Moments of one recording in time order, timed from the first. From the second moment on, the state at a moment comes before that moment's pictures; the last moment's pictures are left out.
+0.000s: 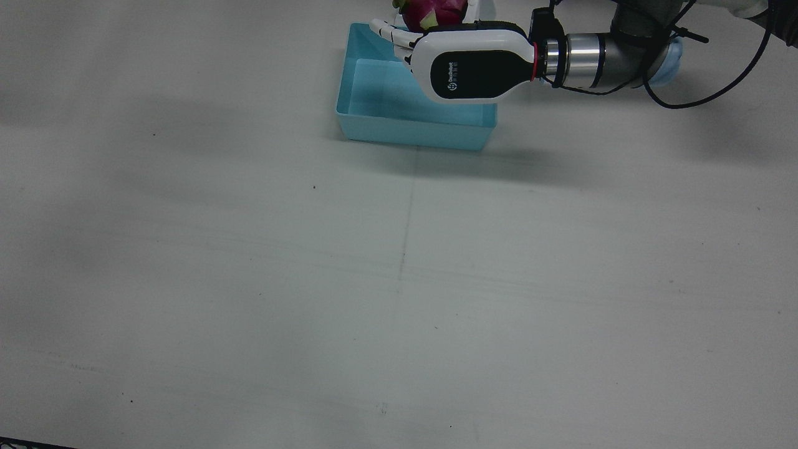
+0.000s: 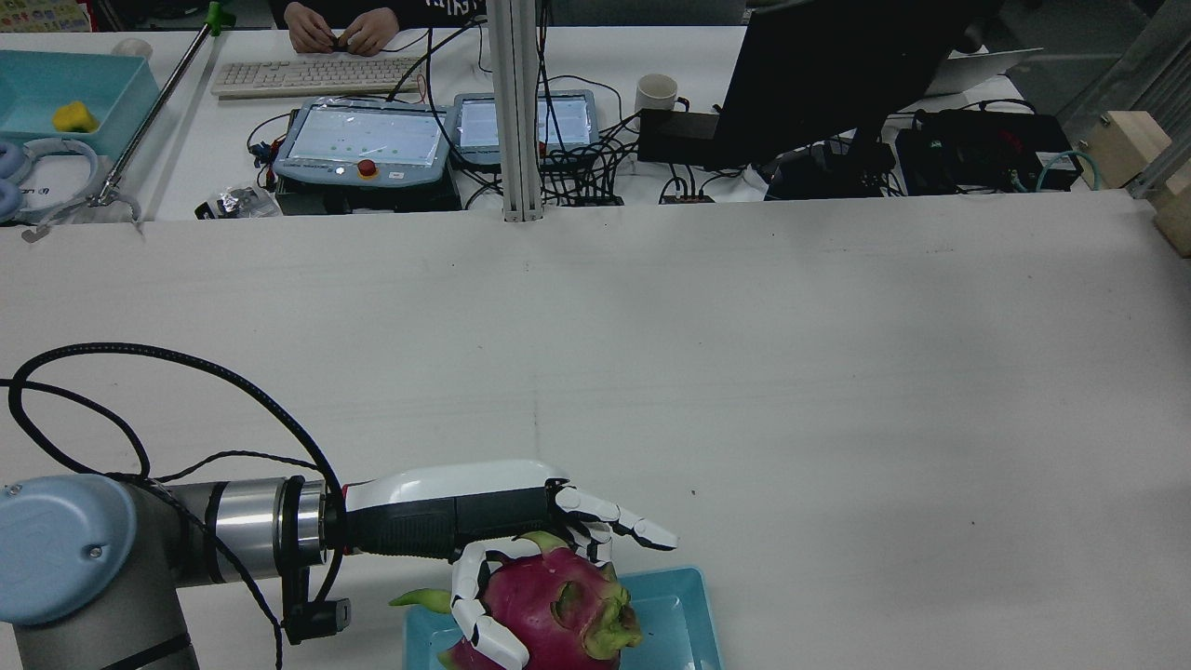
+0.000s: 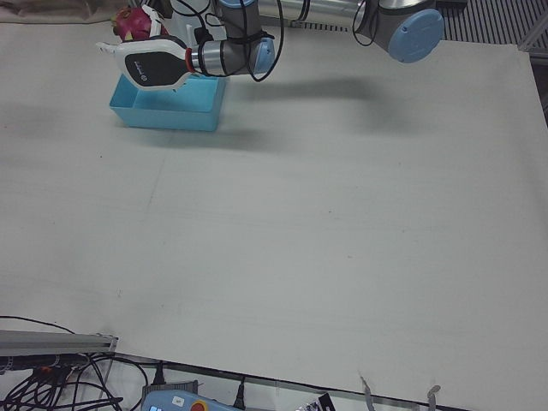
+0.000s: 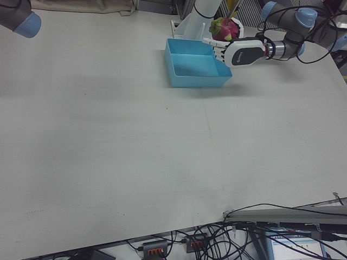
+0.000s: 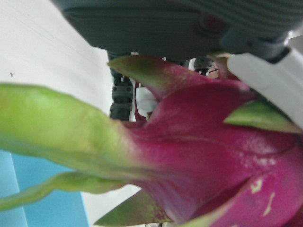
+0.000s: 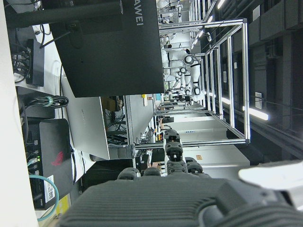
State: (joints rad) left arm -0.51 -2.09 -2.03 0.29 1.88 0.72; right arm 1.50 -1.55 1.57 -3.29 -1.46 0.12
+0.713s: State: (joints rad) left arm -0.52 -2.08 -2.06 0.26 1.87 0.73; right arm 1.50 -1.55 1.57 -3.29 -1.46 0.12
